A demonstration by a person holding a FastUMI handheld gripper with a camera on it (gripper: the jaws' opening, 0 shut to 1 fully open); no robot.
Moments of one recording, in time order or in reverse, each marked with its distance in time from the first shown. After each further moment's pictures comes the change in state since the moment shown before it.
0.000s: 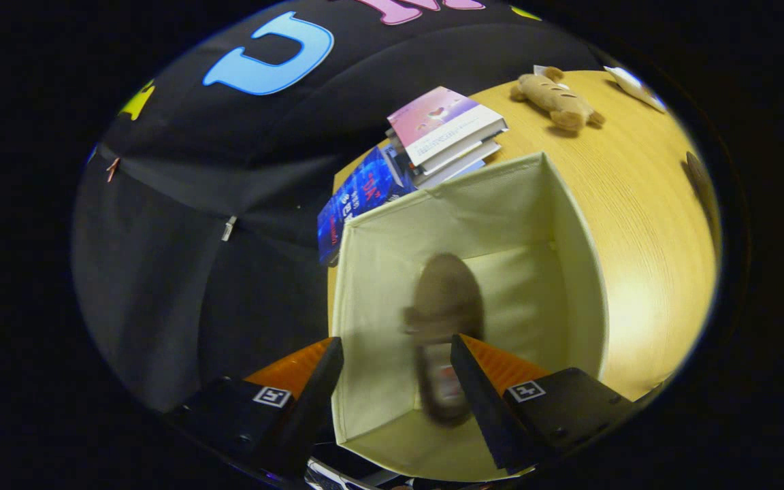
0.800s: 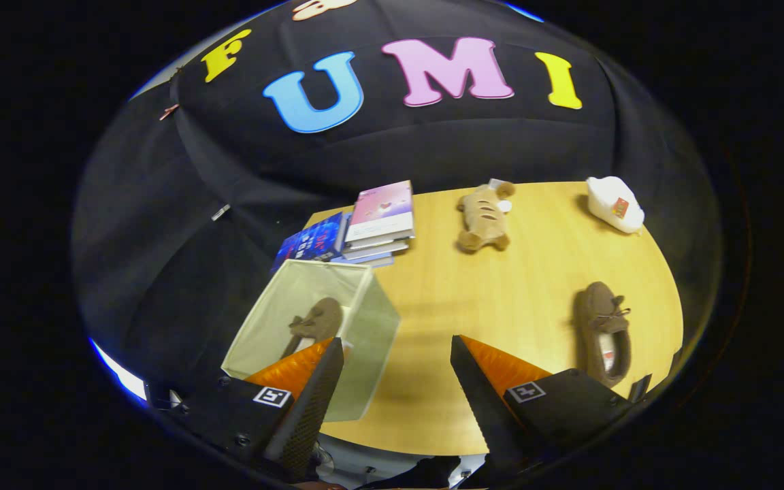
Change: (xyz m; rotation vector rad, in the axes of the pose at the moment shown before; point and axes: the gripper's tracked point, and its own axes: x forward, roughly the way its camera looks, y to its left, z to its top) arm -0.193 -0.167 0.091 -0.369 -0.226 -0.183
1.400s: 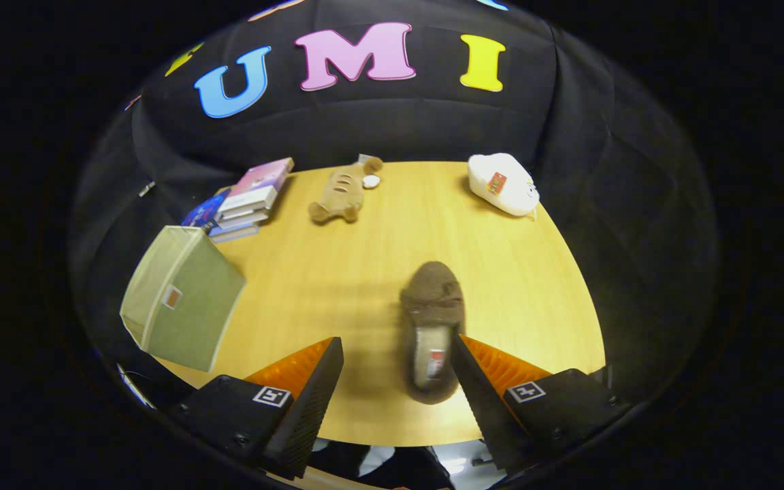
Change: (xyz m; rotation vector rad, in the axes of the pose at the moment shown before) arm -0.033 -0.258 -0.040 -0.083 0.112 -0.264
